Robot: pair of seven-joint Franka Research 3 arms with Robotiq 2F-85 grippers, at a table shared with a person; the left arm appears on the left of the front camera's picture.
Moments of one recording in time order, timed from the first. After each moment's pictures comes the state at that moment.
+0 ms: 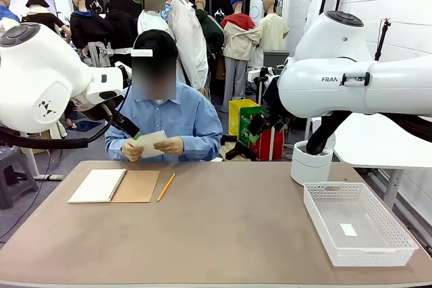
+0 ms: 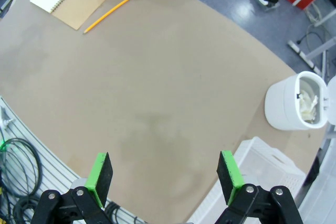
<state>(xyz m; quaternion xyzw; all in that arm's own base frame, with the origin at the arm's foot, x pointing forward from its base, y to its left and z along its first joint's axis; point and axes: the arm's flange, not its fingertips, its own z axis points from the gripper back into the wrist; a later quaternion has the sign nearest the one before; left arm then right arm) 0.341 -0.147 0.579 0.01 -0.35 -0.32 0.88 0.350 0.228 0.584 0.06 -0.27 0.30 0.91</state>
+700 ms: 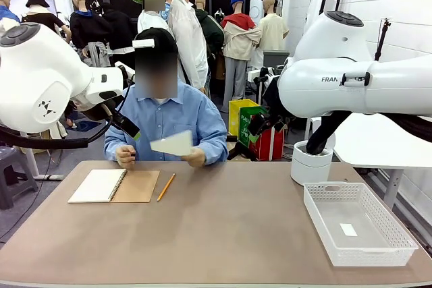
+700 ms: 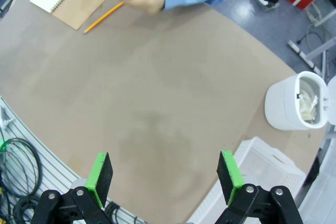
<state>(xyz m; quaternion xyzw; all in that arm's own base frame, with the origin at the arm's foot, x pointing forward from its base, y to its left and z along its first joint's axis) 0.341 -0.147 0.579 0.01 -0.35 -0.32 0.88 0.350 0.228 0.584 0.06 -0.27 0.30 0.91</state>
